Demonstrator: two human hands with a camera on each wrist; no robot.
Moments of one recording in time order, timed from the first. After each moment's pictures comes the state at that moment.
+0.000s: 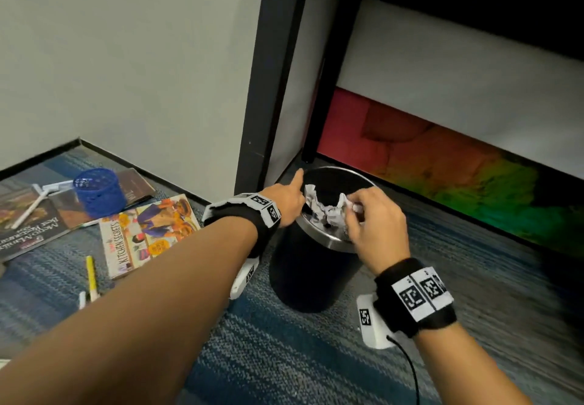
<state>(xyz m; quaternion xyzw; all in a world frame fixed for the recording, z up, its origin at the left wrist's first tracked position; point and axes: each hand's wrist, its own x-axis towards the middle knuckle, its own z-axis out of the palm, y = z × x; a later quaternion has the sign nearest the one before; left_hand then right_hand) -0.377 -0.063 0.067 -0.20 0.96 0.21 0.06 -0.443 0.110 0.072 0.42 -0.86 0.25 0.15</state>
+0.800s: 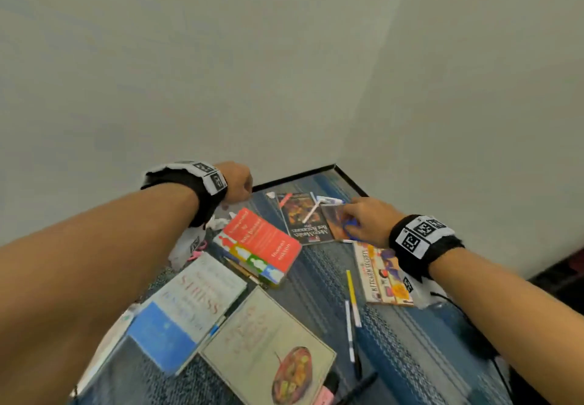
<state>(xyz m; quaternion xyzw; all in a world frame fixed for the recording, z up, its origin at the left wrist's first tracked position) 0.182 -0.381 0.093 -0.53 0.83 0.16 0.09 -0.091 -0.296 0.071 0.77 -0.63 -0.09 -0.04</state>
